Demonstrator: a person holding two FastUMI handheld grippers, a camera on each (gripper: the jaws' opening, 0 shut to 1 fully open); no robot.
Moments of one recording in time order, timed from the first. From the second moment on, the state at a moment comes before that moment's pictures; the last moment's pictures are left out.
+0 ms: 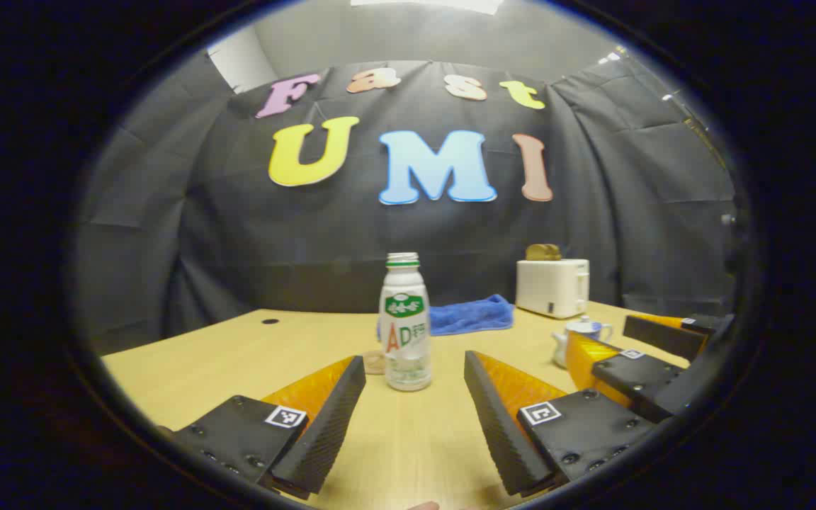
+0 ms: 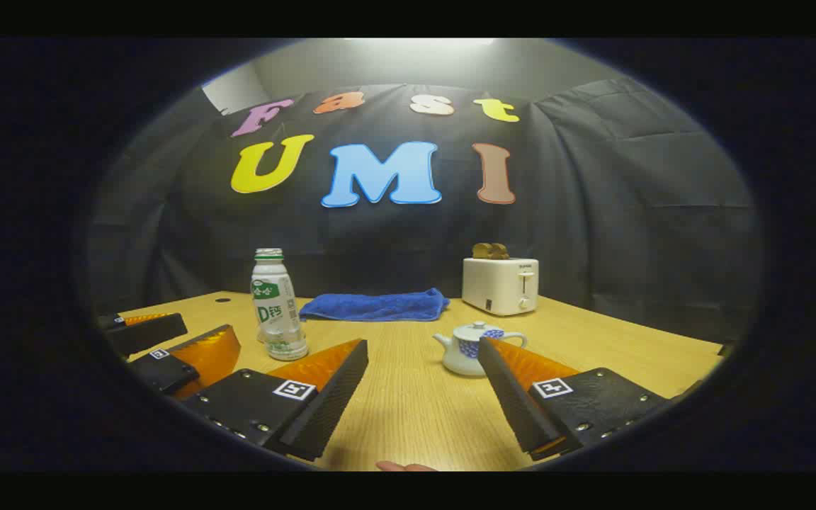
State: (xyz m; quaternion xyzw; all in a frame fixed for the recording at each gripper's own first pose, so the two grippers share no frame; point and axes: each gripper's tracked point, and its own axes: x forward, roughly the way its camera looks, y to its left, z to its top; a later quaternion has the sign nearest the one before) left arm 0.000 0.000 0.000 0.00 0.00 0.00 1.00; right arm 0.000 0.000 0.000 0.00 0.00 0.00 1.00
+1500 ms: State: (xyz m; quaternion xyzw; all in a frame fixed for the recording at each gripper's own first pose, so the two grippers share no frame) left arm 0.037 0.003 0.030 -0.03 -0.02 -0.01 1.00; right arm 0.029 -0.016 0.010 0.00 0.01 0.05 1.00
